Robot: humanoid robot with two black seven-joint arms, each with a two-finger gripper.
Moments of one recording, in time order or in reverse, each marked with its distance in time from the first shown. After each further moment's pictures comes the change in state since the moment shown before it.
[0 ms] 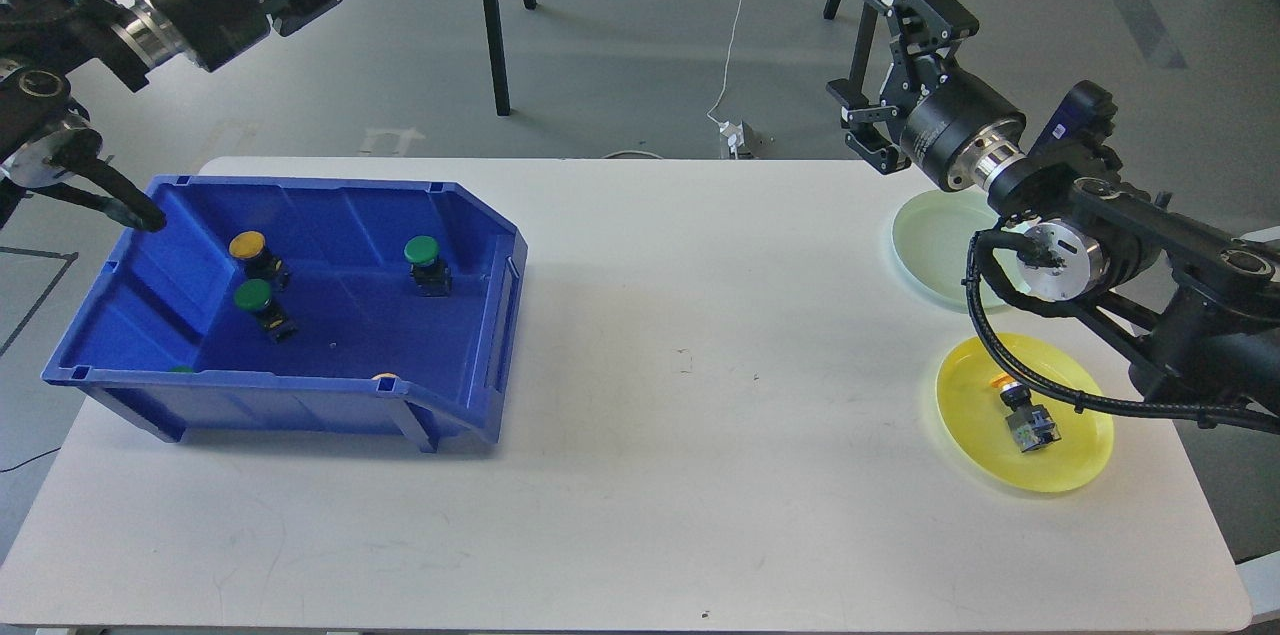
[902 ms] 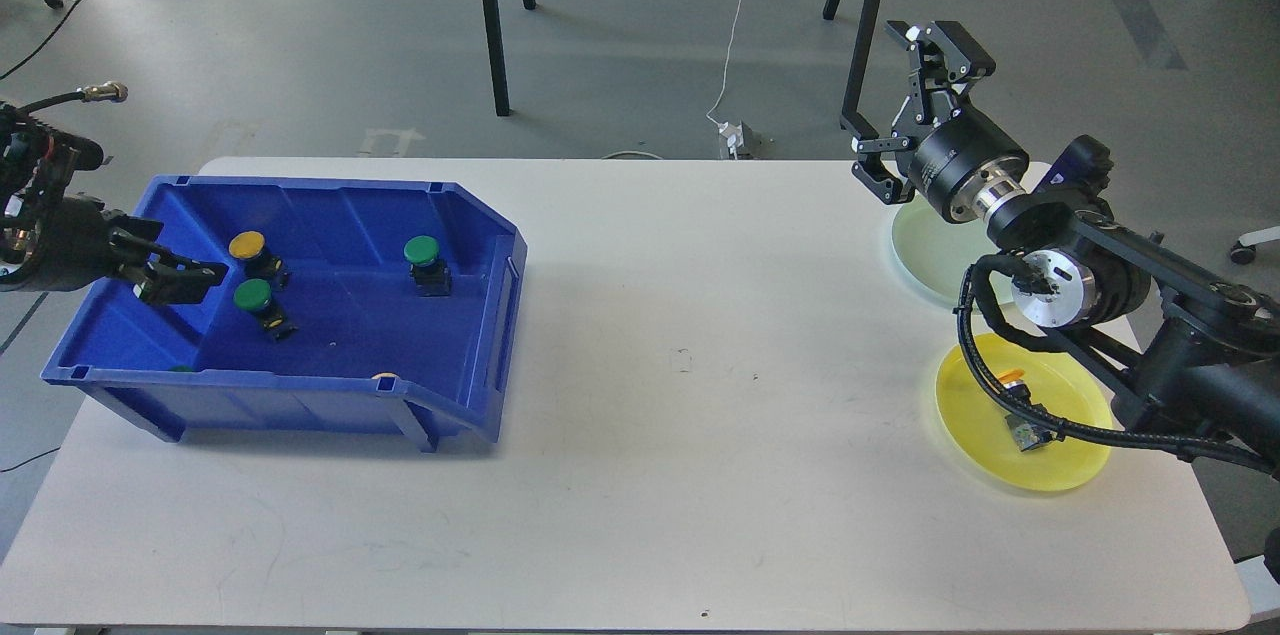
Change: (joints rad) left arm 0.114 0.270 0.265 -0.037 1.122 0.000 0.000; right arm -0.107 0.018 0.057 -0.019 0.034 0.003 0.000
